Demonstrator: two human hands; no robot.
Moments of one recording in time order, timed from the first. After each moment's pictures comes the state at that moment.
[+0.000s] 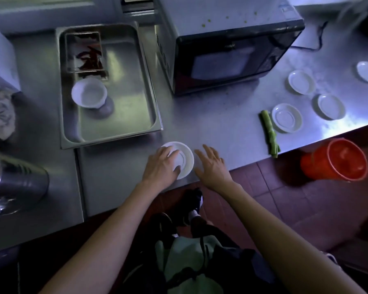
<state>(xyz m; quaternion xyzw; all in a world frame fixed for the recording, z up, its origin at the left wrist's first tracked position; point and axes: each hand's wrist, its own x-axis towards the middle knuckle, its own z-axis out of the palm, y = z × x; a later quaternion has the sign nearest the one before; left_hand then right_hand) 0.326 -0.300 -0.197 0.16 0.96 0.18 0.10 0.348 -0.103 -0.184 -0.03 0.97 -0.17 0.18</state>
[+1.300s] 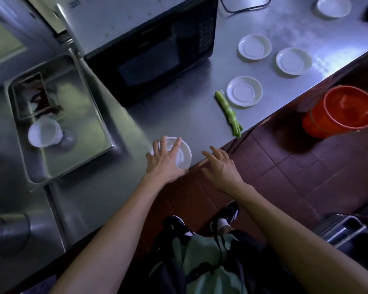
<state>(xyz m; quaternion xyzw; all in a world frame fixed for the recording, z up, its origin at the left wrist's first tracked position) 0.310 -0.131 -0.186 0.19 0.96 0.00 0.19 0.404 0.060 -0.202 0.07 0.95 -0.27 0.14</state>
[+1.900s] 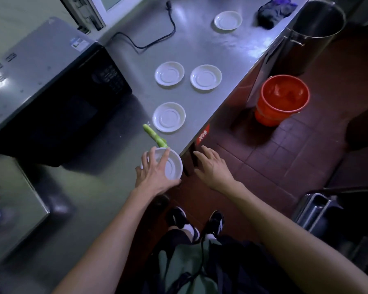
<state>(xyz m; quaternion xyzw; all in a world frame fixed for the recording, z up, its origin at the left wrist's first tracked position) 0.314 0.066 -0.173 0.30 0.94 -0.02 0.17 0.430 0.249 -0.205 0.20 0.93 -0.30 0.09</state>
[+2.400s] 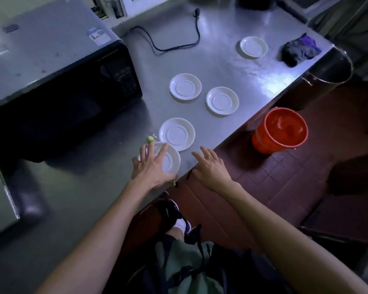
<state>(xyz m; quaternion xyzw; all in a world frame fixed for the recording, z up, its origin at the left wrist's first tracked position) 0.219 0.096 -0.194 0.25 0.95 0.03 0.20 0.322 0.293 -0.194 0.13 0.96 -0.20 0.15</state>
